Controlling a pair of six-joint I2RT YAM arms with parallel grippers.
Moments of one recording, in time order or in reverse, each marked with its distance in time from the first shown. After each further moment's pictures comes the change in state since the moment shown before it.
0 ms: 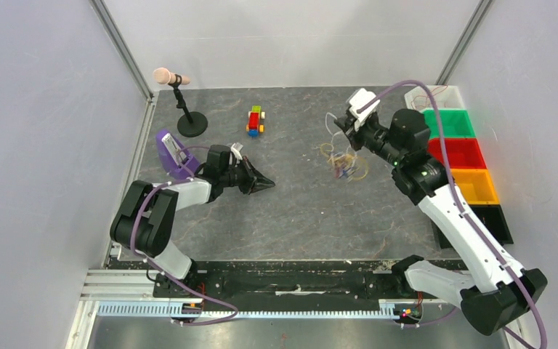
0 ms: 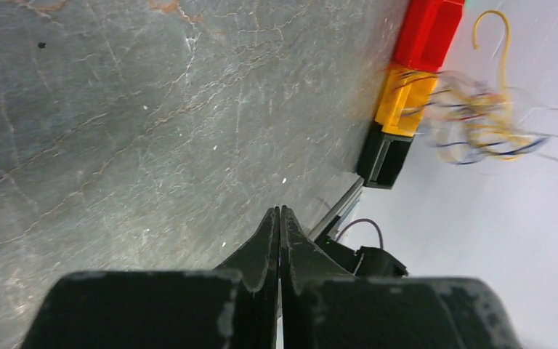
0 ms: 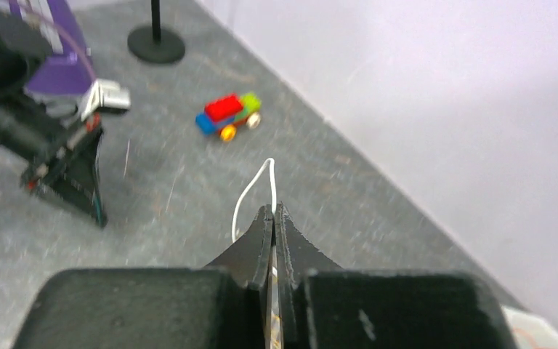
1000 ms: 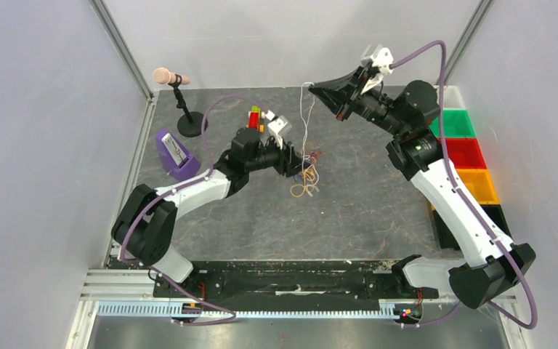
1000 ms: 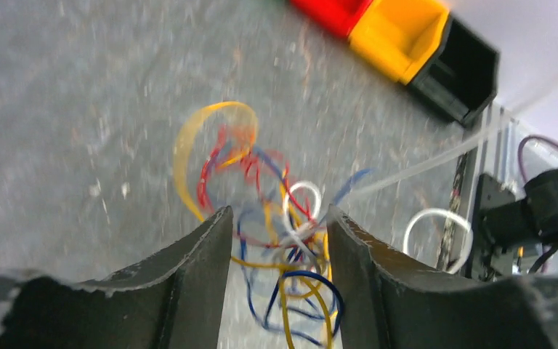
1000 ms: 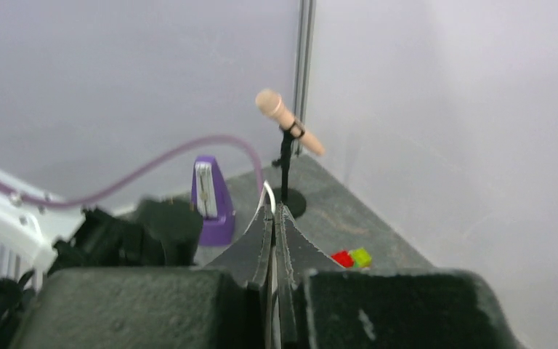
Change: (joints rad) left arm -0.284 -0.041 0.287 0.149 -0.108 0.812; right arm -0.003 0.168 0.232 0.341 -0.314 0.435
